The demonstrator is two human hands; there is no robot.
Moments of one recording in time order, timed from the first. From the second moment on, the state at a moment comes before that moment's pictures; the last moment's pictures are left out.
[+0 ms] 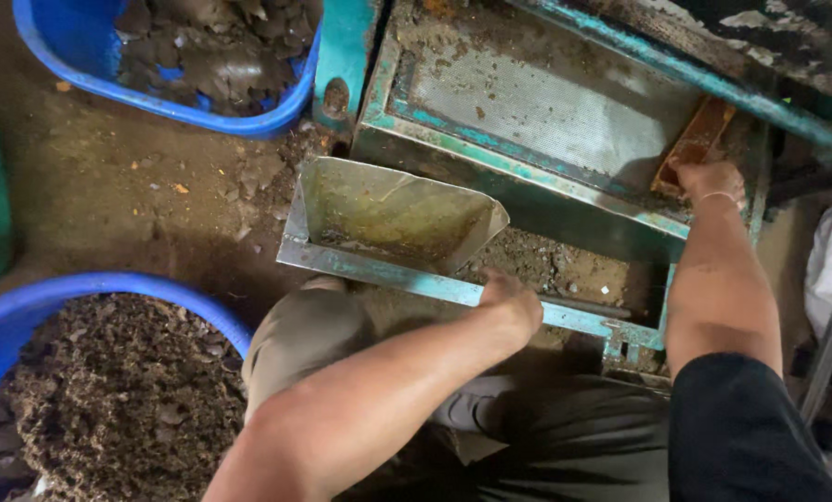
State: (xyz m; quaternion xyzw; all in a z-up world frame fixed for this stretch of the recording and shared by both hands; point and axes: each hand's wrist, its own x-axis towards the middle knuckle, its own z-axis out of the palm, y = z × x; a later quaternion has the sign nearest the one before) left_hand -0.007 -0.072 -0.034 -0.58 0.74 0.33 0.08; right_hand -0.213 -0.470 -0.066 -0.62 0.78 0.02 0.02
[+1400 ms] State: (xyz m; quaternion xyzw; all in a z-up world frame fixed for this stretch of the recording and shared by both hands) left_hand -0.001 -0.051 -0.028 -0.51 0.72 0.35 0.31; right_hand 0.100 -0.371 -0.124 -0.75 0.56 -0.24 0.24
